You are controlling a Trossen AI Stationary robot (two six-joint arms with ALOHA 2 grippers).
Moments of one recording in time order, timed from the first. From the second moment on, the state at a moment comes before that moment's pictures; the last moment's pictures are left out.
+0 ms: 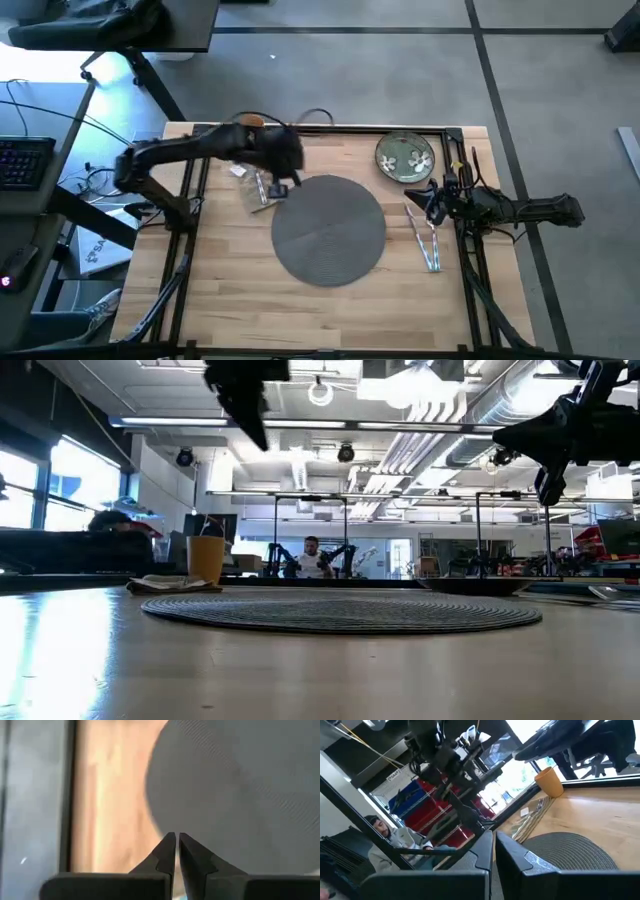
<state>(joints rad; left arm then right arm) 0.24 1.49 1.50 -1.11 -0.14 0.28 0.06 0.11 0.01 0.20 0.29 0.65</state>
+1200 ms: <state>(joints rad) 0.38 1.29 1.06 -1.05 0.02 0.21 -0.03 0.70 0.75 0.20 0.55 0.07</state>
